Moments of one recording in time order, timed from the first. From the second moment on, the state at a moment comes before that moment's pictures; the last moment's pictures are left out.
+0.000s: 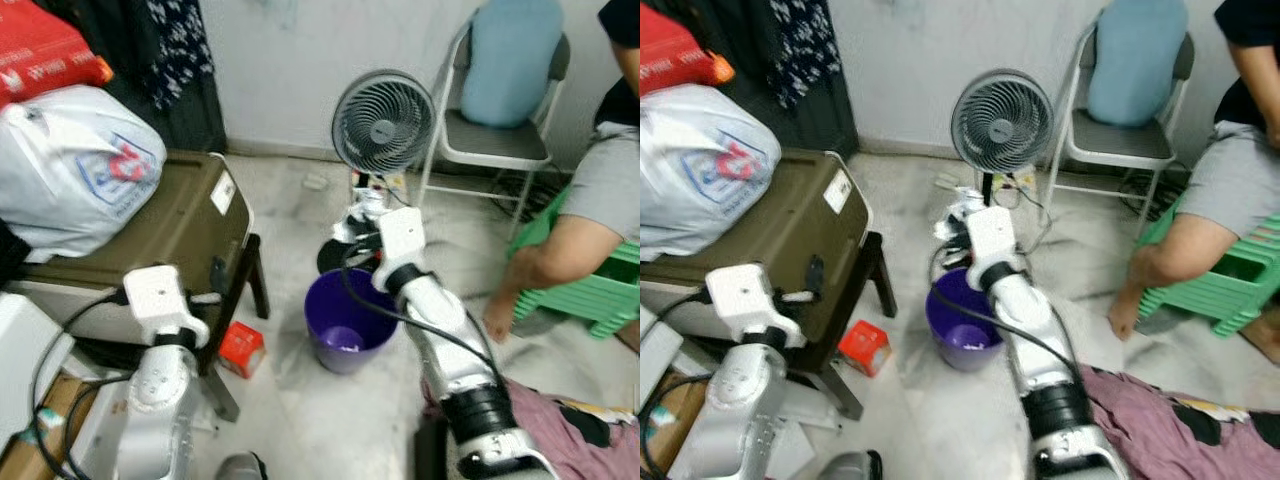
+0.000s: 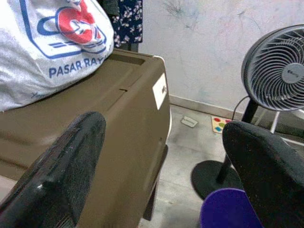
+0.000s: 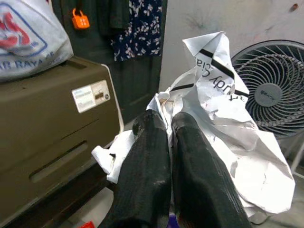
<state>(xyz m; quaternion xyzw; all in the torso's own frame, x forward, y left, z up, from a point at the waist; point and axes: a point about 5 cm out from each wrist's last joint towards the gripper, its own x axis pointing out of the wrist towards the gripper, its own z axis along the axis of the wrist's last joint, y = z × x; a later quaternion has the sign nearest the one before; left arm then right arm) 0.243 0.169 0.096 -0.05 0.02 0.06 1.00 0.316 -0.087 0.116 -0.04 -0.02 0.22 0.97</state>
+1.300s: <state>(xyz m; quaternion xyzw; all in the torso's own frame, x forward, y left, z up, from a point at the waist) 0.245 0.156 0.101 -0.07 0.01 0.03 1.00 0.316 -0.101 0.109 -0.04 -0.01 0.19 0.98</state>
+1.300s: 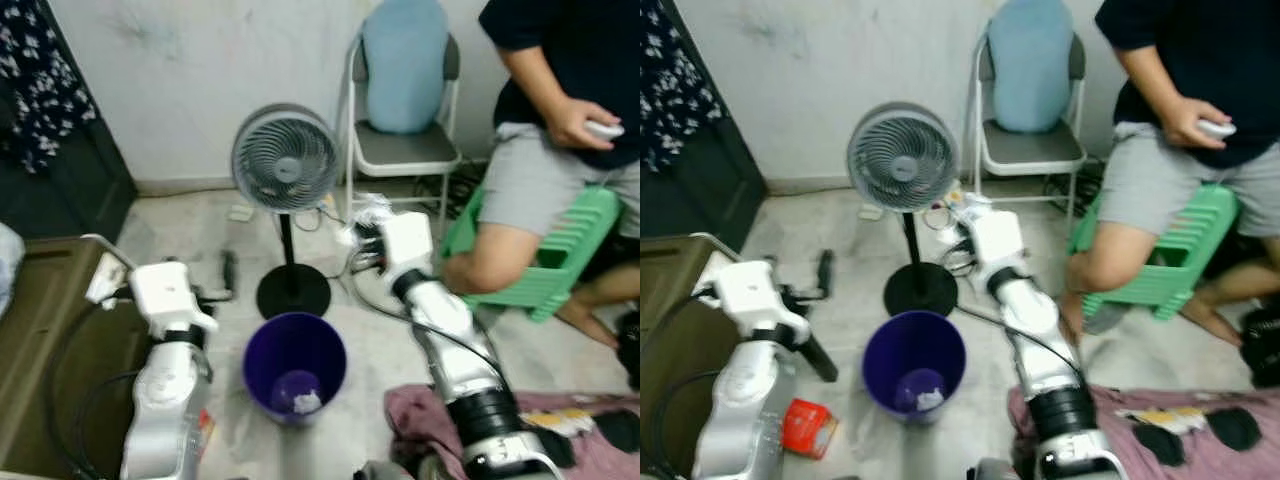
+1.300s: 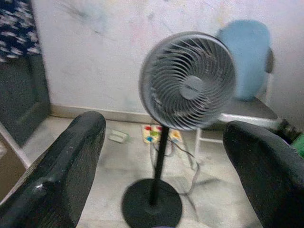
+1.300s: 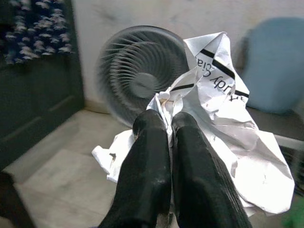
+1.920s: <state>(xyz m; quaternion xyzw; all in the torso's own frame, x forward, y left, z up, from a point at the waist) 0.239 0.168 0.096 -0.06 0.02 0.05 1.00 0.311 -0.080 0.107 -0.03 -0.01 0.22 0.98</state>
